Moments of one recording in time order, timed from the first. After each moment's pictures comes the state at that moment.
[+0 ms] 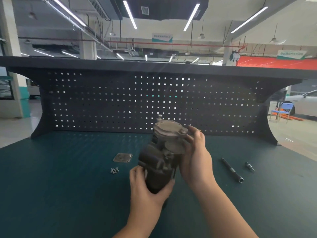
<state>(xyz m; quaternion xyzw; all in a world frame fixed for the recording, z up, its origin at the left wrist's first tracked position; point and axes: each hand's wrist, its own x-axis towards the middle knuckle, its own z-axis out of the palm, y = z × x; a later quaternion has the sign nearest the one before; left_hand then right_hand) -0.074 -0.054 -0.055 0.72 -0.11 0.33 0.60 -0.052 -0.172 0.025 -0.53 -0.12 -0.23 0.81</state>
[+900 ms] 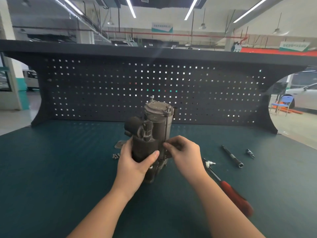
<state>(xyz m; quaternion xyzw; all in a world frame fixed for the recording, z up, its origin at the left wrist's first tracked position) -0.050 -0.011 -0.045 0.69 -0.15 0.28 0.66 -0.040 -0.165 -0.016 -0.79 -0.11 -0.29 0.53</state>
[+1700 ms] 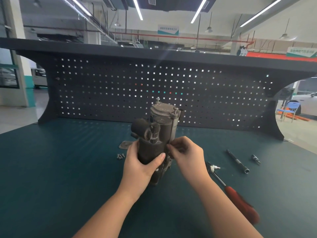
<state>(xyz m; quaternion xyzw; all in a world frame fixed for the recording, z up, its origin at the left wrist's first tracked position) -0.054 -0.013 -0.045 0.69 -0.12 0.27 0.66 -0.034 -0.160 -0.021 -0.77 -0.14 -0.31 0.54</state>
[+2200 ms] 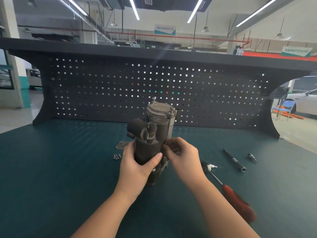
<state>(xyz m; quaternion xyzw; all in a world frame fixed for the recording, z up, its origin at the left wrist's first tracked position) -0.058 -0.017 -0.042 0.69 -0.12 0.28 0.66 -0.037 -0.159 -0.022 -0.79 -0.15 -0.31 0.50</state>
